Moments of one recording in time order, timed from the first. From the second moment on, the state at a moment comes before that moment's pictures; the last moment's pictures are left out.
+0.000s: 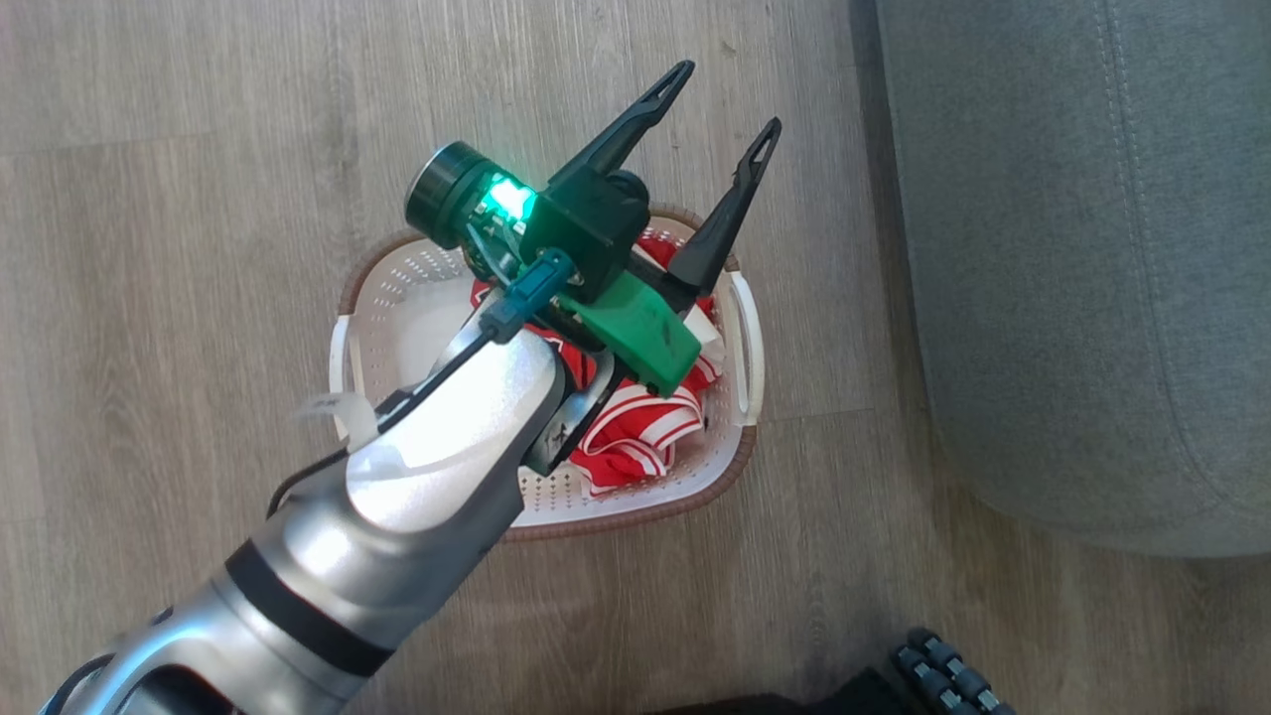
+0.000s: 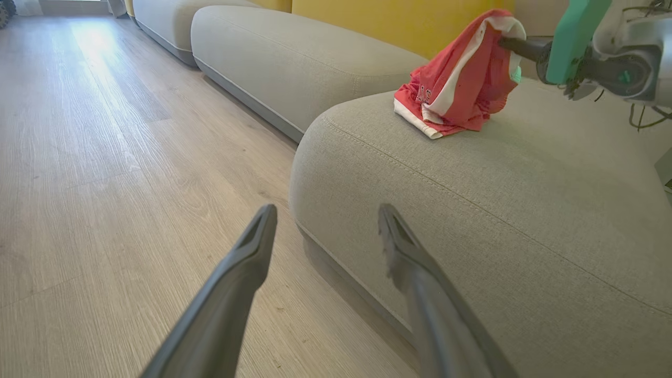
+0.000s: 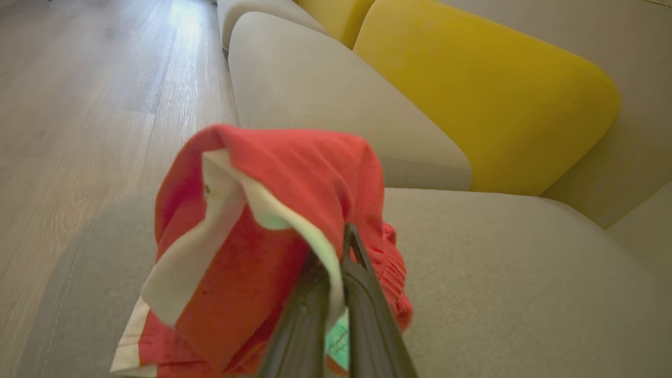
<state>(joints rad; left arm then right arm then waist) -0.82 0.13 -0.87 0.32 -0.41 0.12 -0.20 -1.16 -0.35 -0.51 0.97 -0.35 0.13 -0.26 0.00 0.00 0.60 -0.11</state>
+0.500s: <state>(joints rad) -0.82 0.15 -0.88 0.31 -0.41 0.14 -0.19 -1.10 -0.25 -0.47 0.96 -0.38 0.13 -0.26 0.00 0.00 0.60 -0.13</state>
